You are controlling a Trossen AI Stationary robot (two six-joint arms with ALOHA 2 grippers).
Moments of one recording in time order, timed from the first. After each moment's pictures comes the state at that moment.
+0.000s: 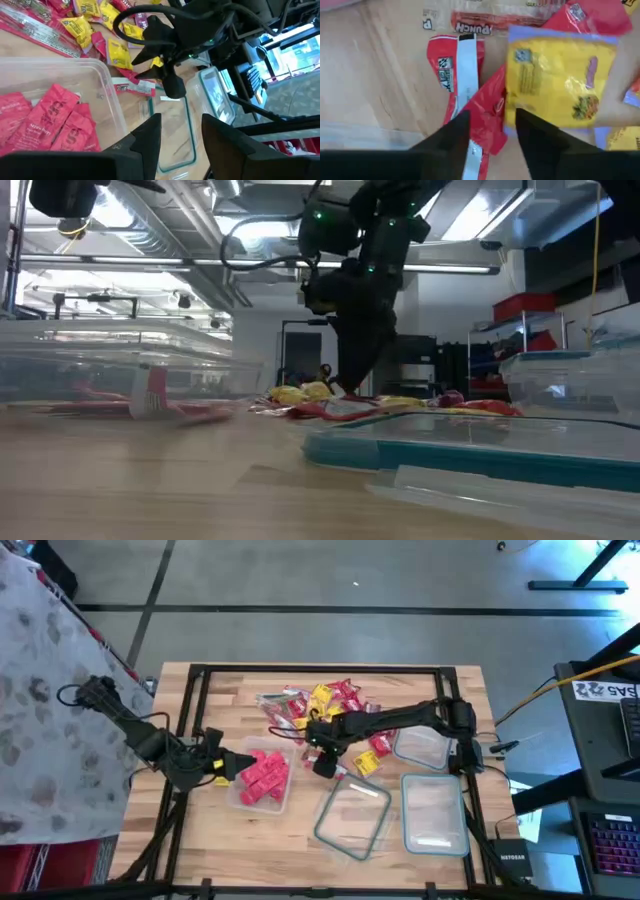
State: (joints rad) left arm -0.65 0.91 0.84 -0.59 -0.84 -1.54; right arm -0.05 2.03 1.49 -0.74 -0.04 0.34
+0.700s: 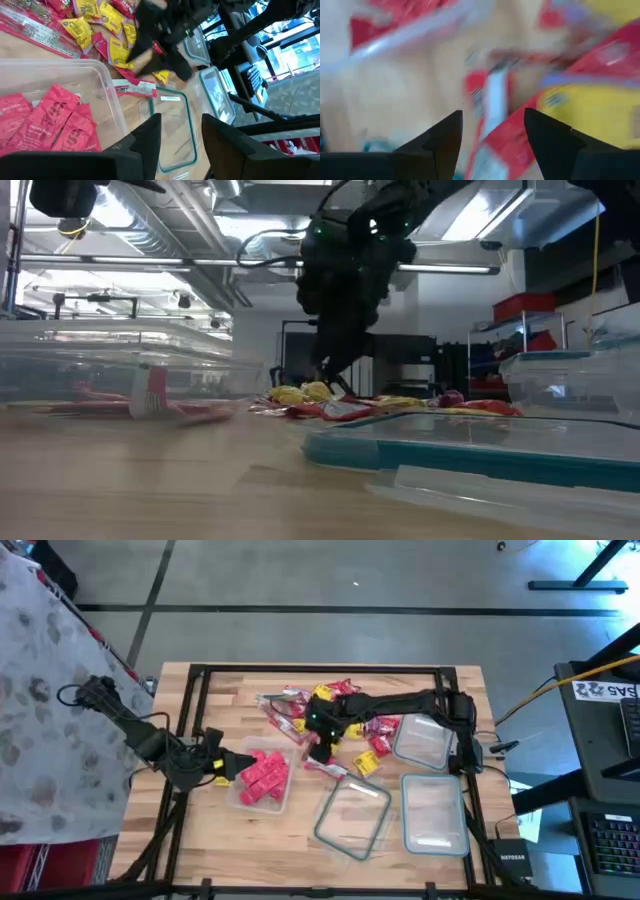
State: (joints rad) left arm -0.65 0.91 0.84 -0.59 -0.84 -1.53; right arm -0.15 2.03 1.49 -0.67 -0.43 0.27
